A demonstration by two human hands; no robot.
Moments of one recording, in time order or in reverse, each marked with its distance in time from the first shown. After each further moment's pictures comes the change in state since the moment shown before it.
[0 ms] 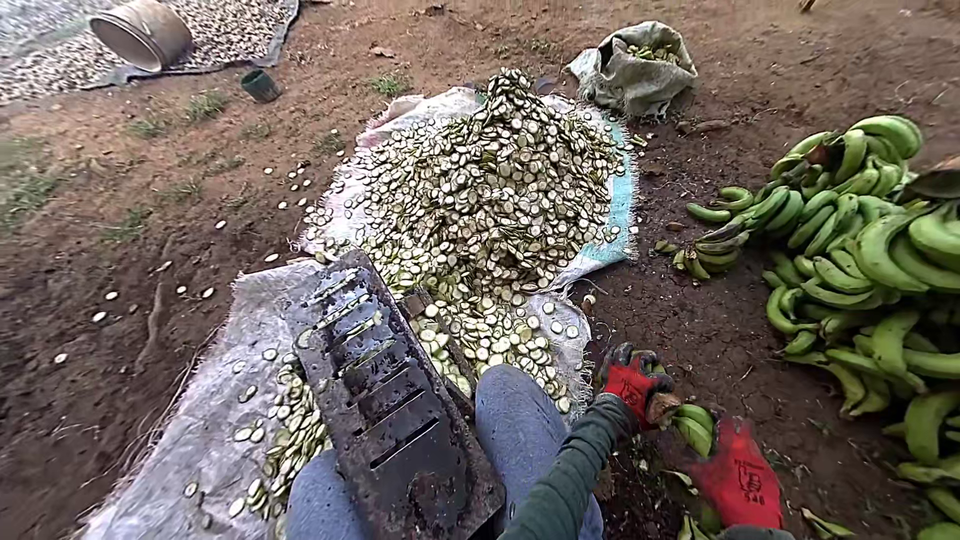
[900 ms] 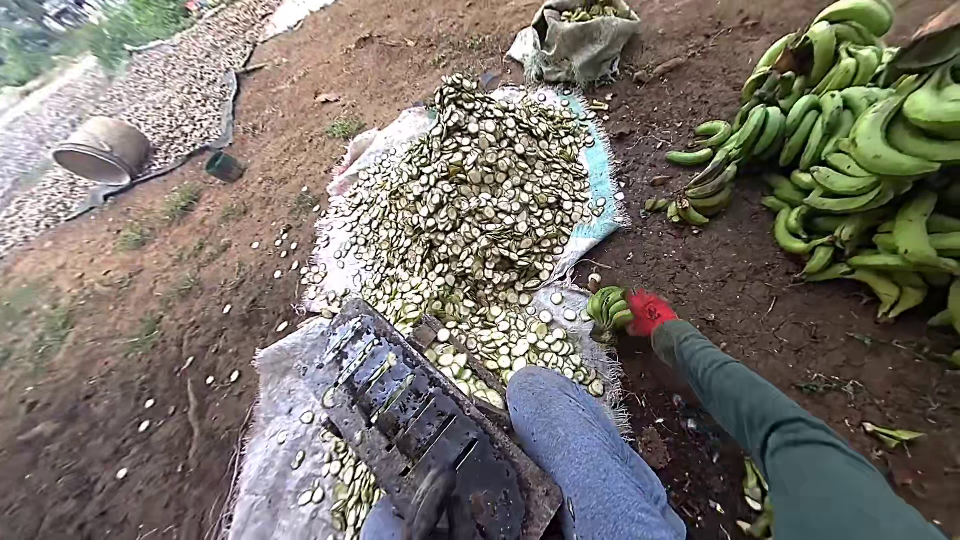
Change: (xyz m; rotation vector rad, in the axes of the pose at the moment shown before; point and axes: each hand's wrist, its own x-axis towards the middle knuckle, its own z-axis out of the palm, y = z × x) left_hand -0.314 -0.078 -0.100 -0.226 1.150 -0.034; right_hand 0.200 -0.098 0.095 -0.132 -0.266 -0.383
